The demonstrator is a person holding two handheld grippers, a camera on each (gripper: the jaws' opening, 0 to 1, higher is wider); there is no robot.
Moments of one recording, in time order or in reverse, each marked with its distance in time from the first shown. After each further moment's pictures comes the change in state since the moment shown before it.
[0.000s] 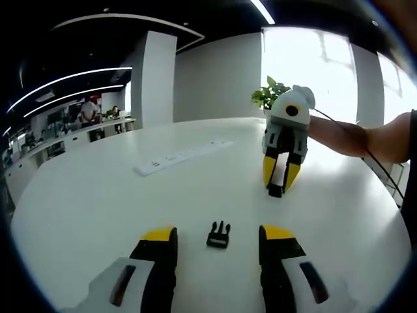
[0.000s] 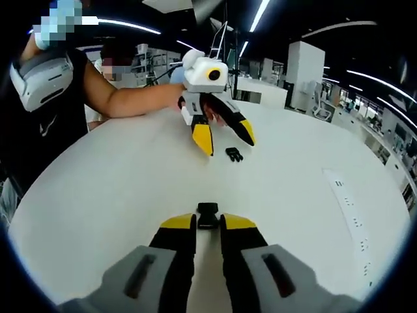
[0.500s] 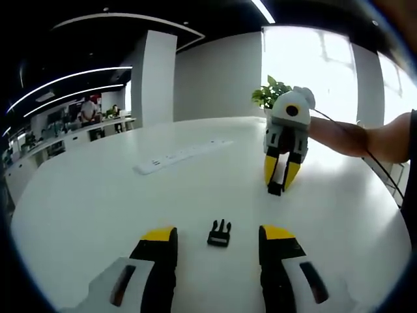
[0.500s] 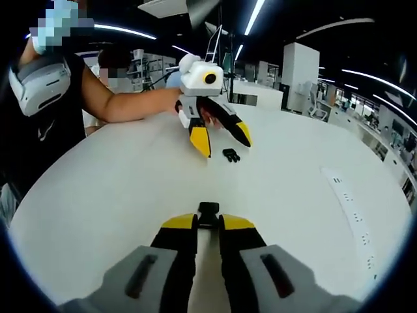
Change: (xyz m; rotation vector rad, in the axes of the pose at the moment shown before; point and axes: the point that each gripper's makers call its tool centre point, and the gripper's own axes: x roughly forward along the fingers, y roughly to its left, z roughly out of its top) left arm -0.001 0.001 -0.001 -0.002 0.003 0.000; right arm -0.002 0.000 -0.001 0.024 -0.026 -0.027
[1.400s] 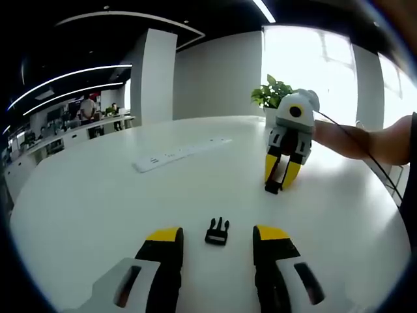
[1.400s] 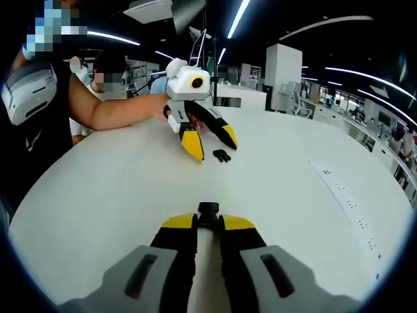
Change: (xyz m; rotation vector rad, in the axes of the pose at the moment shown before) left arm 0.001 -0.001 -0.003 -0.008 0.007 -0.009; right arm 0.000 -0.002 -0.001 0.062 -0.032 -0.106
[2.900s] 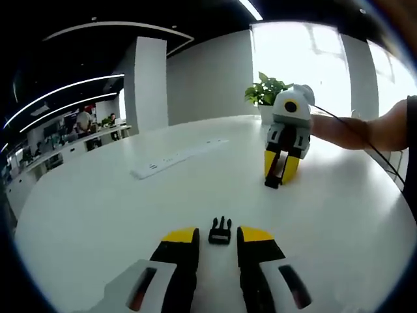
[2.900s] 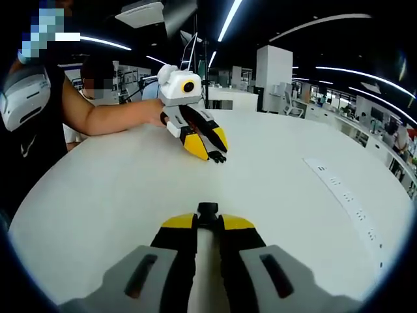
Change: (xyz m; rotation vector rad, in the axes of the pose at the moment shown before) left arm -0.001 0.001 -0.003 0.089 -0.018 0.001; right arm 0.001 -0.001 0.000 0.030 -0.018 -0.043
